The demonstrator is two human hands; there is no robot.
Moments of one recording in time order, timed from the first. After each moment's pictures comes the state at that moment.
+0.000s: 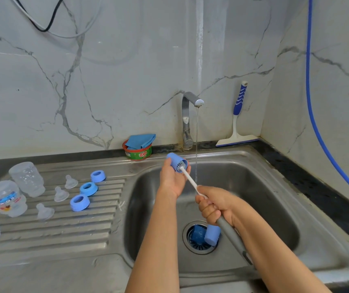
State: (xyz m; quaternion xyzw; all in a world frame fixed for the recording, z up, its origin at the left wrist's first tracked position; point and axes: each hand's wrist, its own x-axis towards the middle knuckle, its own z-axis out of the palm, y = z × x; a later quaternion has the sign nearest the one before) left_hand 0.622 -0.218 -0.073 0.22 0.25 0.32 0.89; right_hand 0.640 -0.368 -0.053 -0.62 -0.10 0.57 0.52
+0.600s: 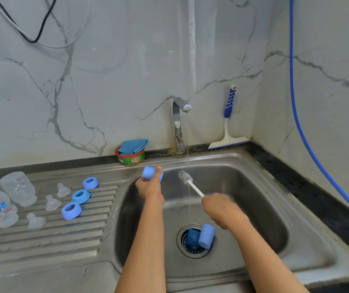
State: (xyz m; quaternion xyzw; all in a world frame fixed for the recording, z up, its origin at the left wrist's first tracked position) left_hand 0.615 -0.195 -0.107 0.36 0.46 0.46 0.67; right_hand 0.656 -0.380 -0.065 -0.90 -0.28 0.24 0.23
